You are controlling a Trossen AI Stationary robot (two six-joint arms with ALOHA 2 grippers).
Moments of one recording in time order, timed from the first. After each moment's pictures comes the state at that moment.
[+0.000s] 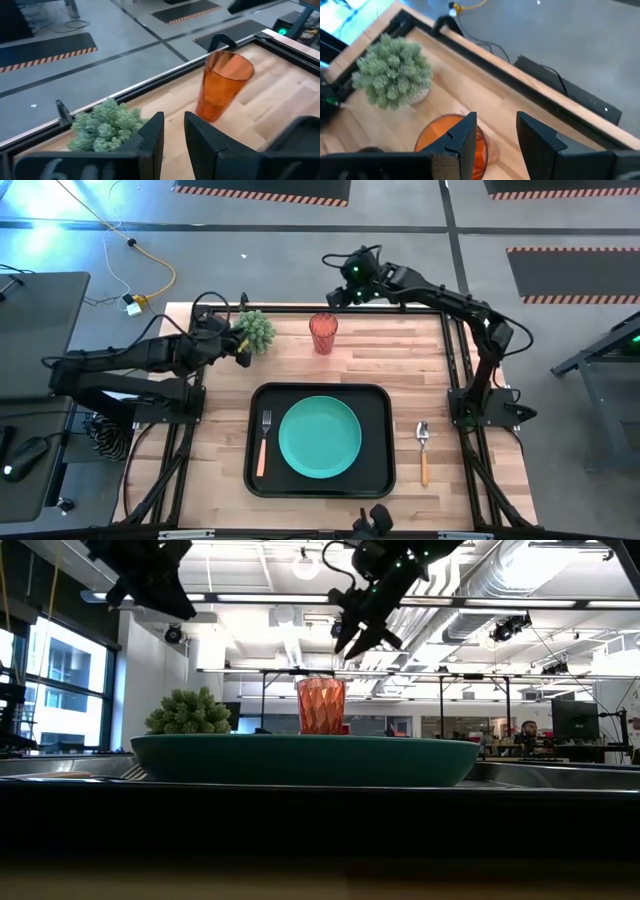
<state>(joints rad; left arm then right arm) 0.13 0.77 0.78 -0.60 -0.70 -0.49 -0.56 1.82 1.72 -0.67 -0.01 0.38</state>
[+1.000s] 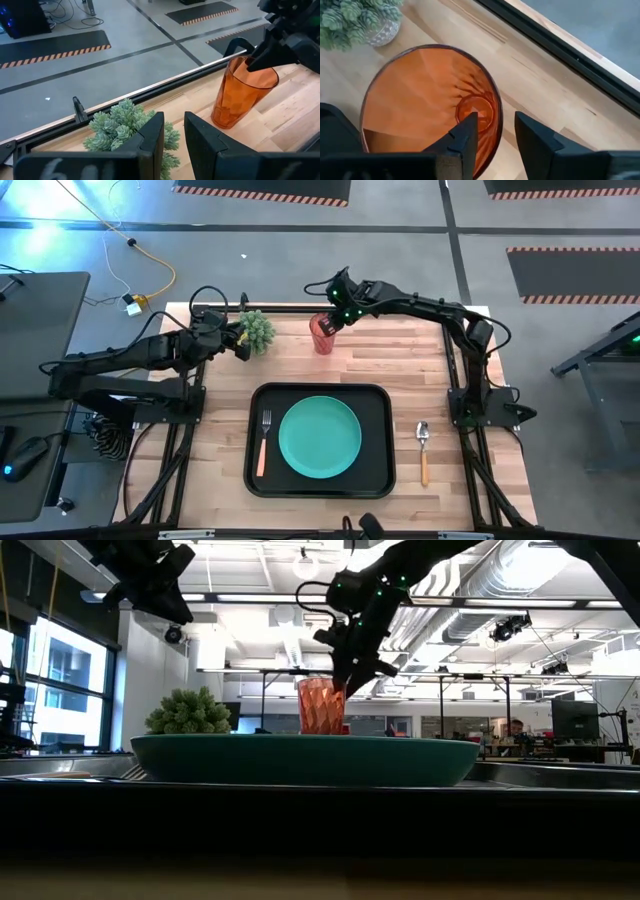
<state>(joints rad) 0.21 0.77 0.78 -0.60 -0.70 -0.49 -0.49 1.97 1.72 -0.77 0.02 0.38</state>
